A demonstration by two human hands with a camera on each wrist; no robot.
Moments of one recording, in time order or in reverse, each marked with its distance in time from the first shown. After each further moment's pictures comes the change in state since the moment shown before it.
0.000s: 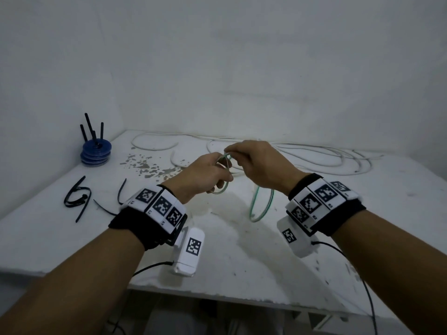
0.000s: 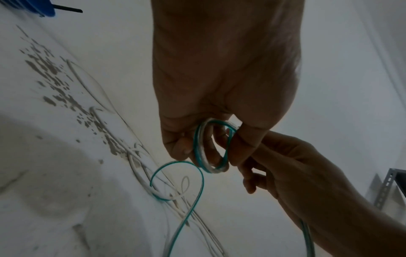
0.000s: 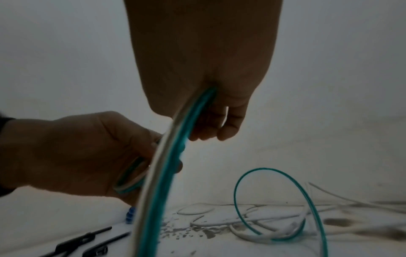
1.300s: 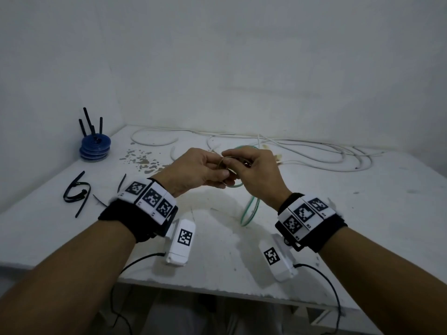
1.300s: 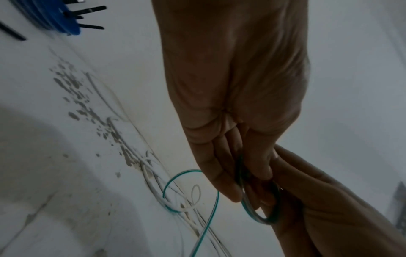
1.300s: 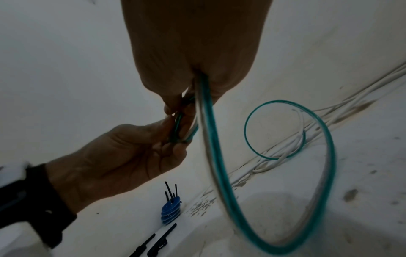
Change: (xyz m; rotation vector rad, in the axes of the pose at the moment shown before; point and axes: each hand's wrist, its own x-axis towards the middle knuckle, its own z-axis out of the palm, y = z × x) left_hand -0.009 -0.011 -0.018 -0.218 -0.163 0.123; right_hand -0.021 -0.010 0.035 0.618 0.250 0.233
